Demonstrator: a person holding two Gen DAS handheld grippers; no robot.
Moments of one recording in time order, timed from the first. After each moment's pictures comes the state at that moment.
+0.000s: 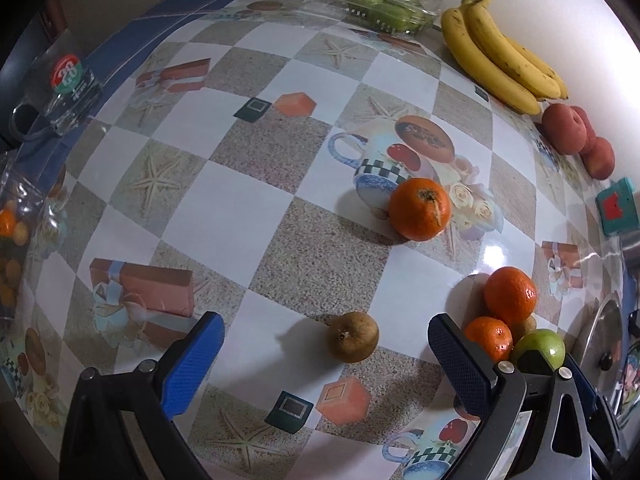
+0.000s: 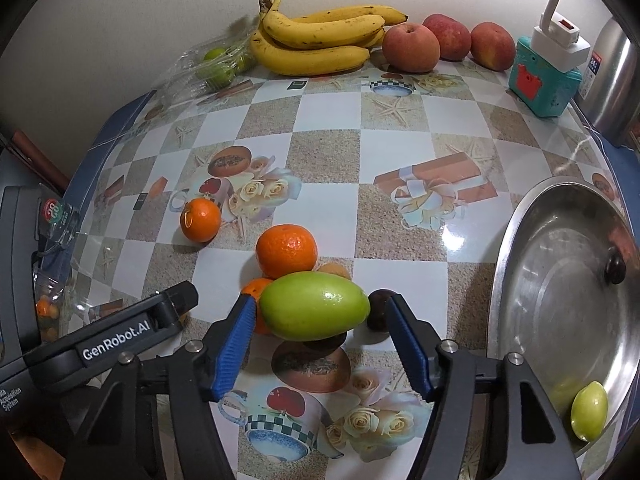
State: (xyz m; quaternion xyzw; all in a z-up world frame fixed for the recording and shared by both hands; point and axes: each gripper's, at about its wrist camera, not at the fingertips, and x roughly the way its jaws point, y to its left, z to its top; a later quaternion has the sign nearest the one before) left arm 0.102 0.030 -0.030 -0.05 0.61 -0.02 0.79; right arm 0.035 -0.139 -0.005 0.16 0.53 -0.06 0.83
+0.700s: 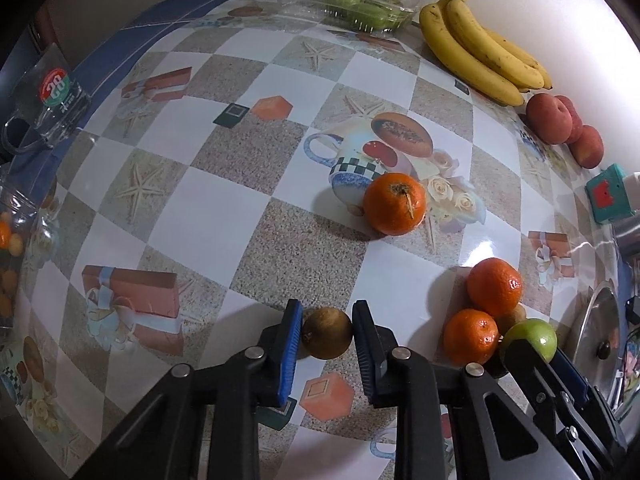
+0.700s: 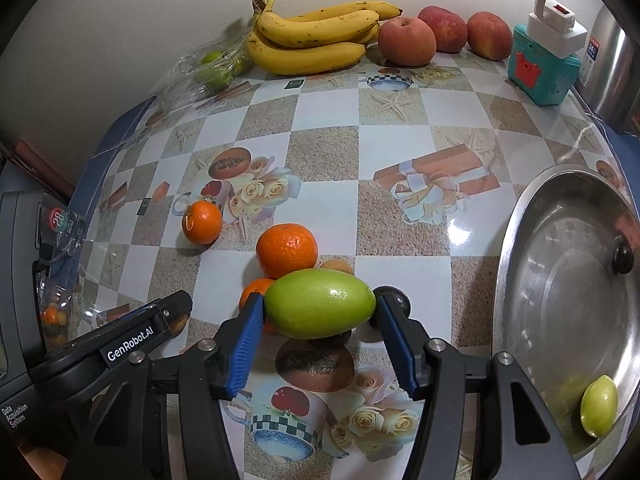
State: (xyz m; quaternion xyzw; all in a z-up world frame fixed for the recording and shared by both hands) left arm 0.100 0.019 -0.027 -0.04 0.61 -0.04 0.79; right arm 0.033 -0.143 -0.007 0.18 0.53 -0.05 0.83
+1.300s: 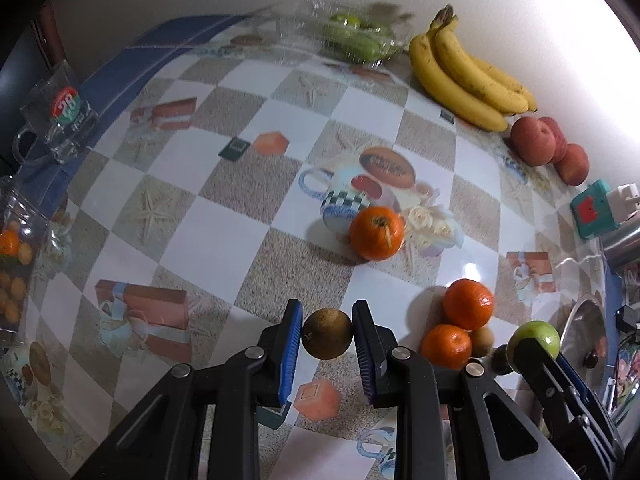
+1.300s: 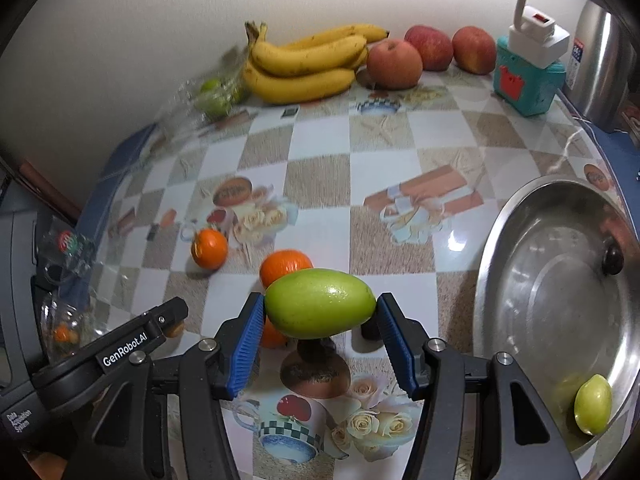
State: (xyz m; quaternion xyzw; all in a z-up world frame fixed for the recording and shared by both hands) left arm 0.099 0.023 0.000 -0.05 0.57 -0.04 0.82; right arm 0.026 -0.154 0.014 0.20 0.49 -0.06 0.85
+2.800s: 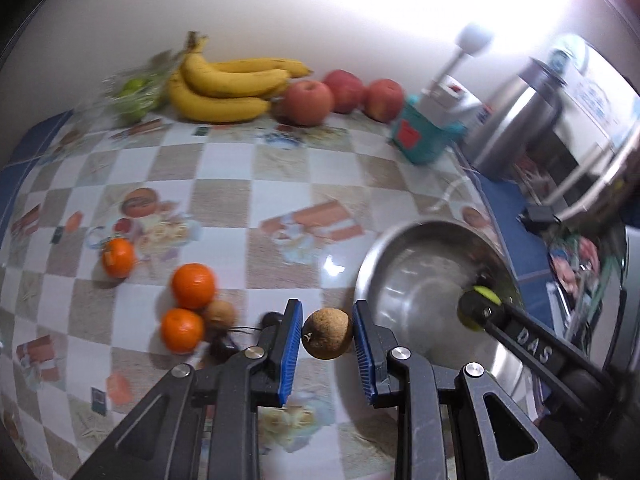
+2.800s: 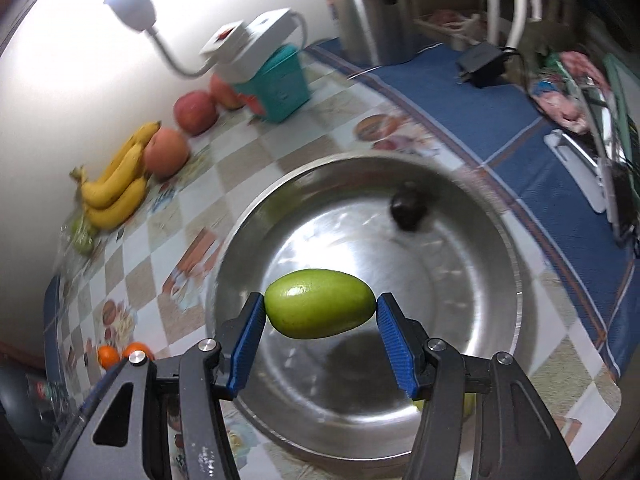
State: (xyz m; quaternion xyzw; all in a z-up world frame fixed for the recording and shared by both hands) left arm 0.024 -0.143 0.044 0.03 0.51 -0.27 0.81; right arm -0.074 -0.302 0.017 0.34 0.43 -0.29 0.78
